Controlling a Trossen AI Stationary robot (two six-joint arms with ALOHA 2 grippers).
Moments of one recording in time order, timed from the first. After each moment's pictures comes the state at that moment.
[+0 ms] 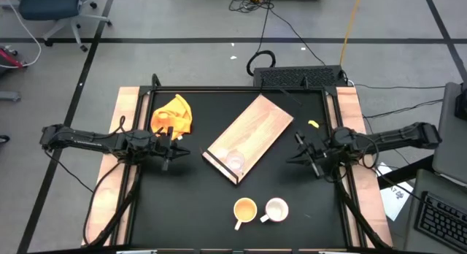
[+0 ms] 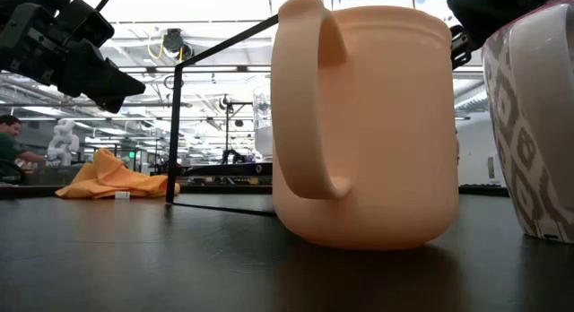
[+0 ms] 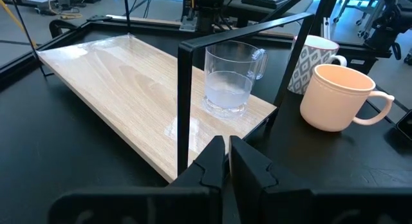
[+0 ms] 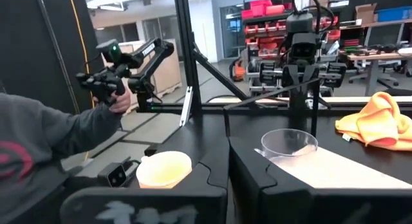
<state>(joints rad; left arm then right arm) -0.06 0.43 0.13 0.05 0.00 -0.11 0.06 0.59 0.16 0.46 -0.29 0.15</state>
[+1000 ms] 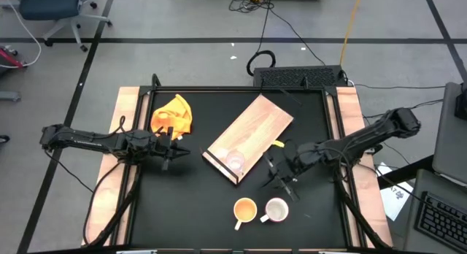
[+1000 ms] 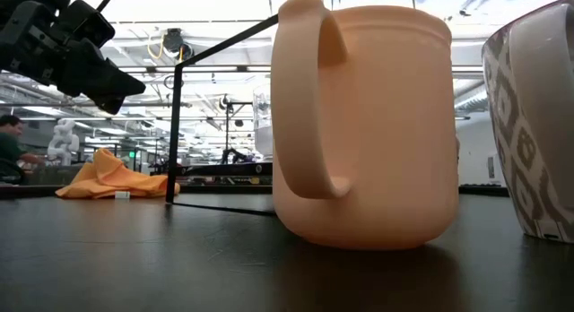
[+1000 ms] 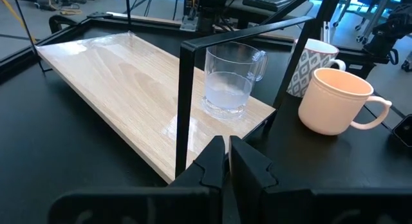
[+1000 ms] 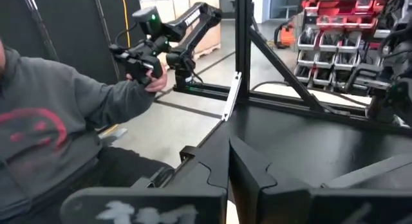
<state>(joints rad) -0.06 0.43 0.13 0.05 0.00 -0.14 0.32 1.27 0.72 0.42 -0.23 0.06</state>
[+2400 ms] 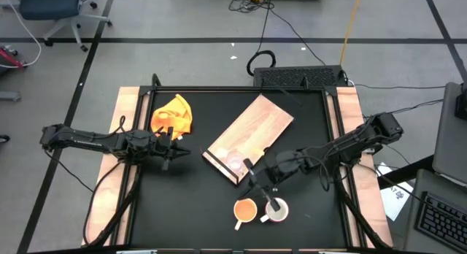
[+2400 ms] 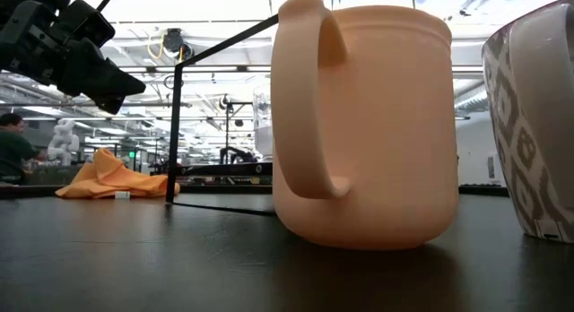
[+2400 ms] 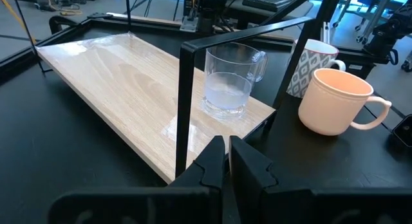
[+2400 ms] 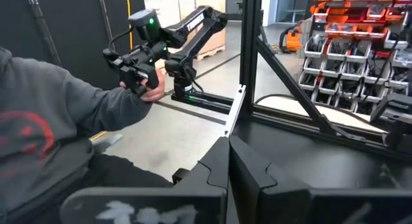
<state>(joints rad) -0.06 0.43 0.13 0.06 0.00 -0.14 0.34 1.53 0.98 0.44 -0.24 0.03</state>
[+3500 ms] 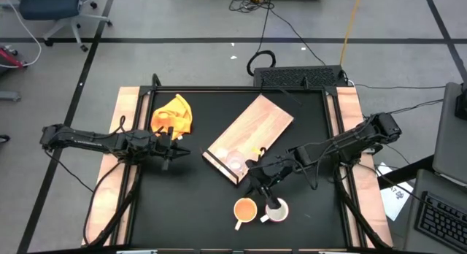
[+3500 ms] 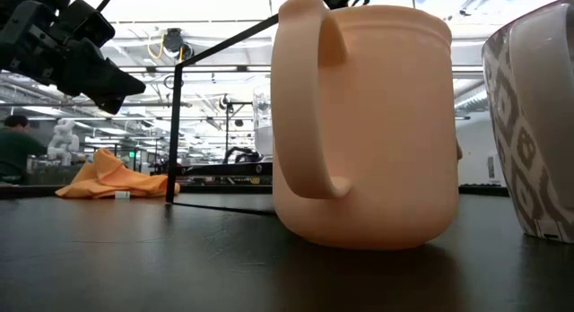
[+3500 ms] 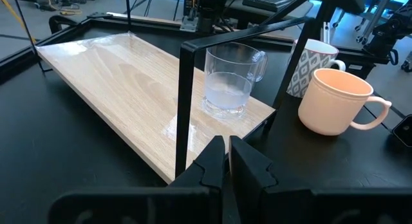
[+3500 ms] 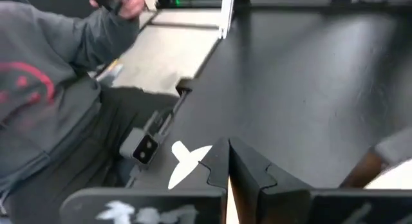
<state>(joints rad) -0.06 0.43 0.13 0.06 0.00 -0.15 0.31 1.55 1.09 -0.08 -0.27 0.16</state>
